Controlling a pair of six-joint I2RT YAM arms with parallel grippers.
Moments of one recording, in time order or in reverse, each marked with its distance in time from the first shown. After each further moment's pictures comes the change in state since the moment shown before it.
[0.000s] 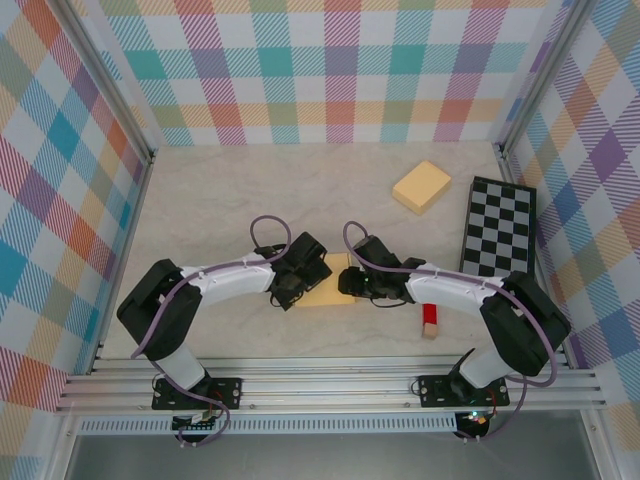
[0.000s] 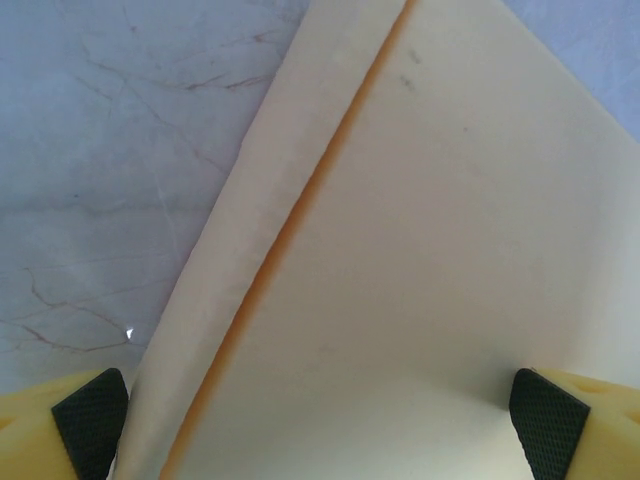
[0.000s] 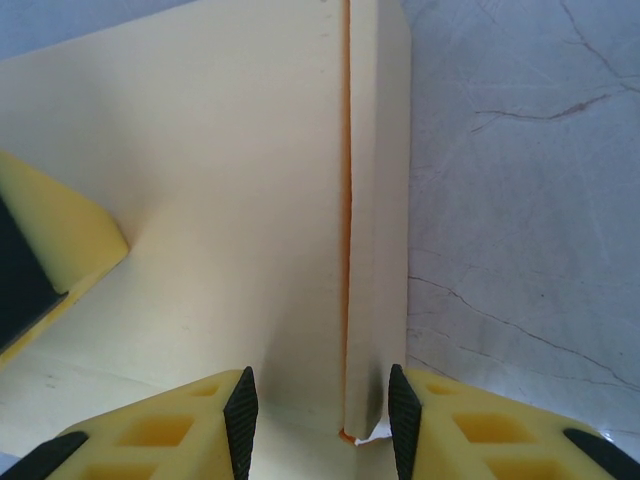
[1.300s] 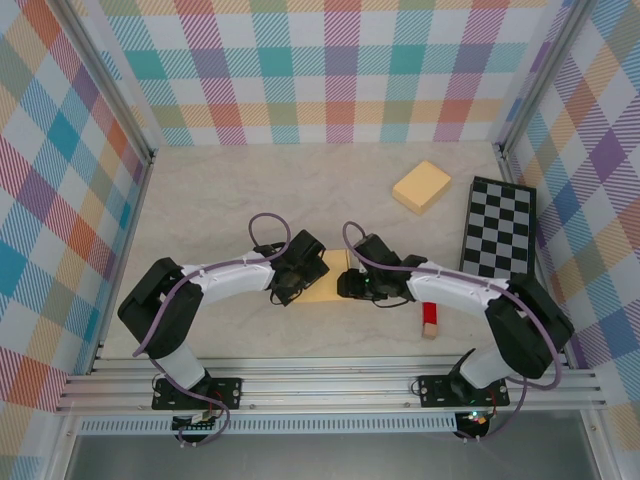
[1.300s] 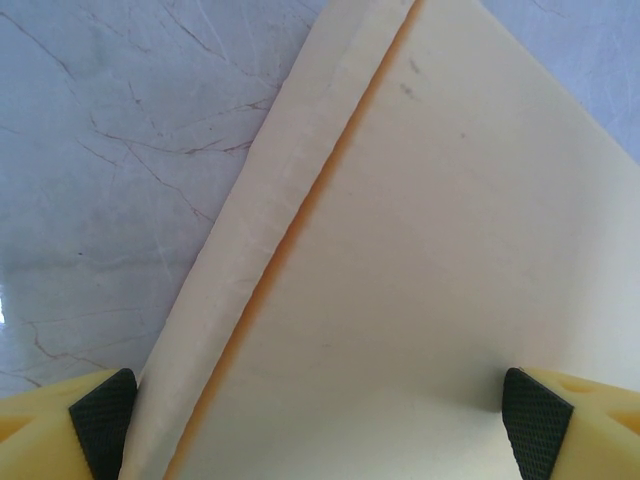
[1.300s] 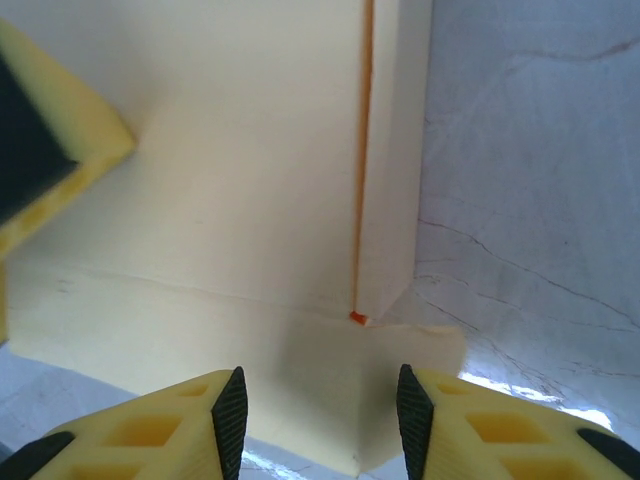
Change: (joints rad) left arm 0.016 0.009 -0.002 0.018 -0.039 0.012; right arm 0.001 -0.005 0.031 -0.093 -0.067 -0.028
